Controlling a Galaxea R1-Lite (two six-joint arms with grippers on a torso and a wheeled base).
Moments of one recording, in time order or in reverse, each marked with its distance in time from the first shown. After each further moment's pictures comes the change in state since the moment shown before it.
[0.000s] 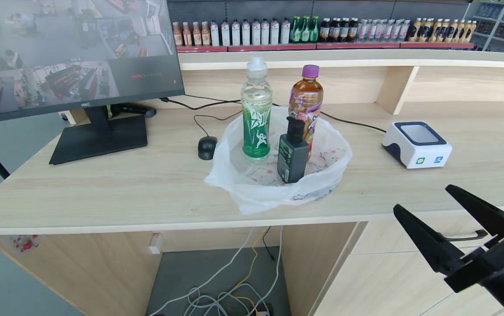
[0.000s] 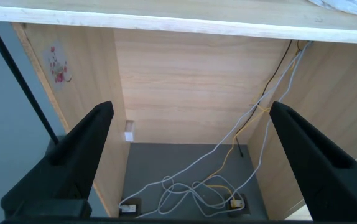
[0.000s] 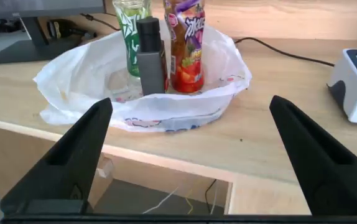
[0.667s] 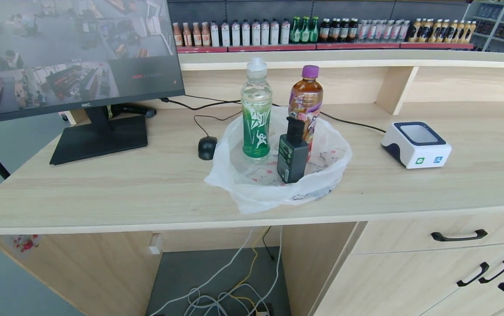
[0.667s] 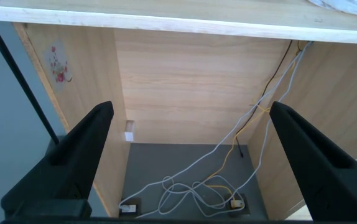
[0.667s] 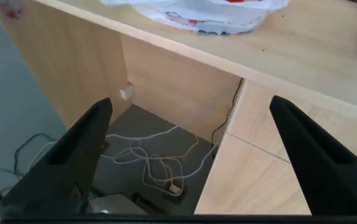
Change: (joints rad) left arm 0.000 0.000 0.000 0.000 0.000 0.000; right arm 0.151 -0.788 0.006 1.085 0.076 -0.040
